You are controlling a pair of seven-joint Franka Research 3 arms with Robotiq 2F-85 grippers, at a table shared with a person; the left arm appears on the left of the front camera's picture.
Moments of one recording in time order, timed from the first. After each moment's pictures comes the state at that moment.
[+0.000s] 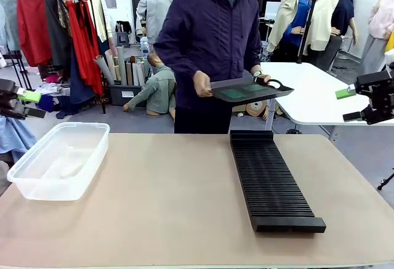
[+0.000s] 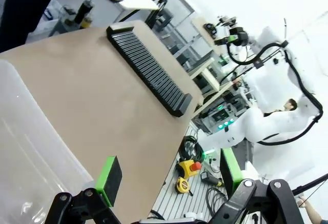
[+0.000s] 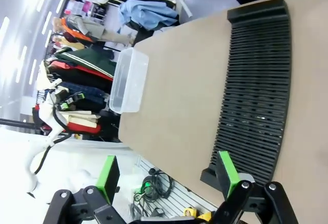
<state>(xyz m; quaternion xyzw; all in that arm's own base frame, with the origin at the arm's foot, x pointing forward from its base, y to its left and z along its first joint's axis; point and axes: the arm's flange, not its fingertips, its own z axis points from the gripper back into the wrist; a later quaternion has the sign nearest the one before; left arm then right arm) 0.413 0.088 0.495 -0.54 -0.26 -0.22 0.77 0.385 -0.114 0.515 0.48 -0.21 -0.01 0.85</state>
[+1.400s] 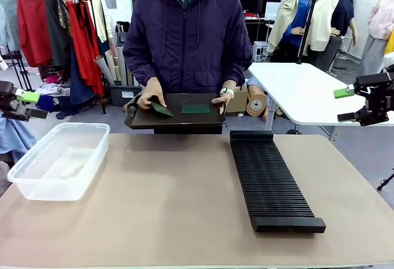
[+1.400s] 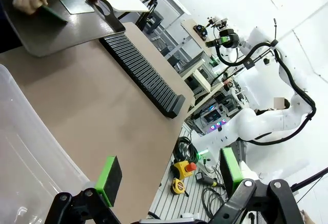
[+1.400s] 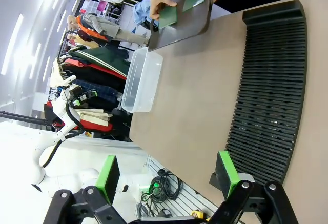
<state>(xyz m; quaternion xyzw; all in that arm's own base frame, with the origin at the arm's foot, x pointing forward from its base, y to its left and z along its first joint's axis) 0.419 0.092 0.488 -0.56 -0.25 -0.22 0.76 0.386 -0.110 0.508 0.51 -0.21 0.00 0.83</state>
